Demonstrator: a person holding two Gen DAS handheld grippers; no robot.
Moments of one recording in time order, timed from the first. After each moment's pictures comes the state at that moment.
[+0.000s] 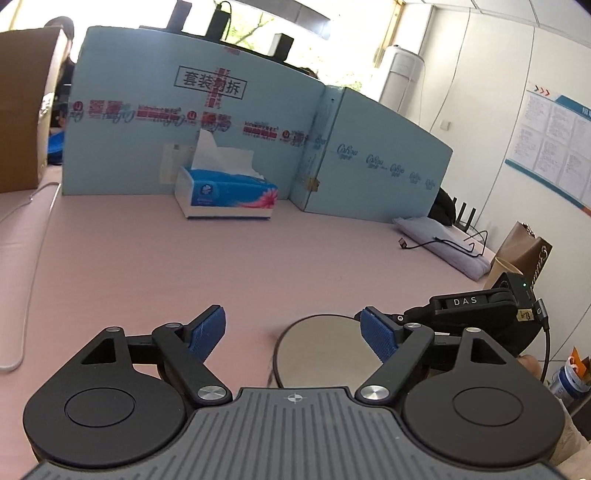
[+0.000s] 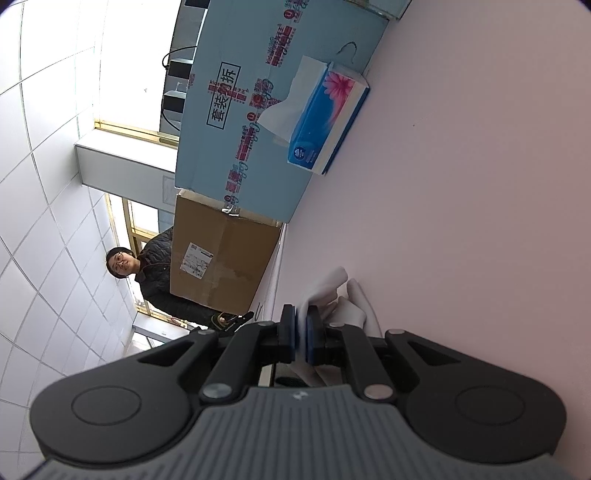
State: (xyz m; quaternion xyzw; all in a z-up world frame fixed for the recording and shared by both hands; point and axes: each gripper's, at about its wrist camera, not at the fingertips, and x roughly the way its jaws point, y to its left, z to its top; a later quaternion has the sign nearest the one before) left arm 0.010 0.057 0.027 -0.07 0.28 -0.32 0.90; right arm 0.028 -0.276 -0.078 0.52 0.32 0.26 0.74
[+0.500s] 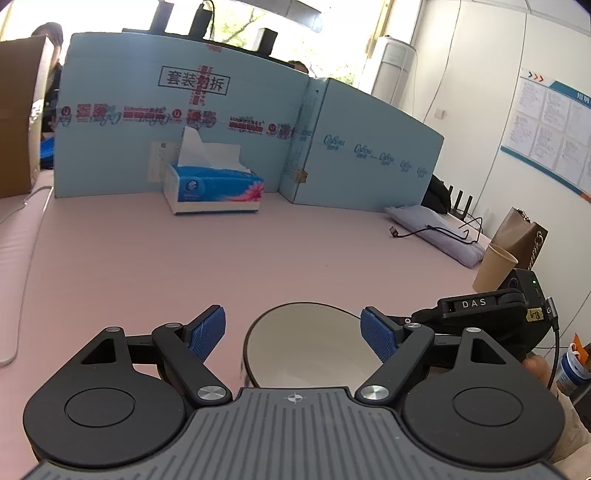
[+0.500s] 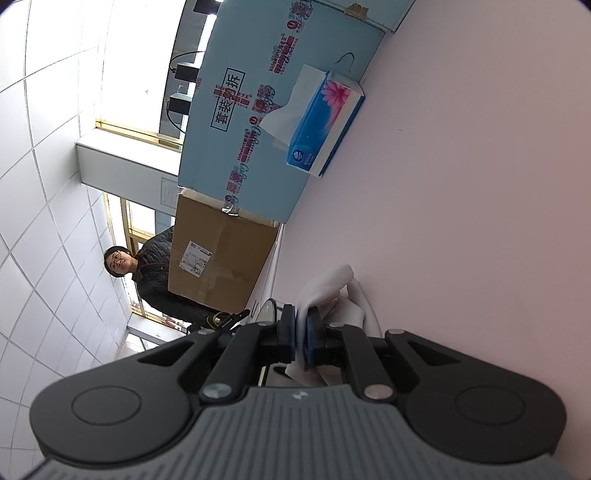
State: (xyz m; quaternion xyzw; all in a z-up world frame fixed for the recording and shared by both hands) left arm -0.005 0.041 0.030 -0.05 0.29 -0.32 0.90; right arm 0.004 -0.284 -0.074 0.52 0.32 0.26 0.75
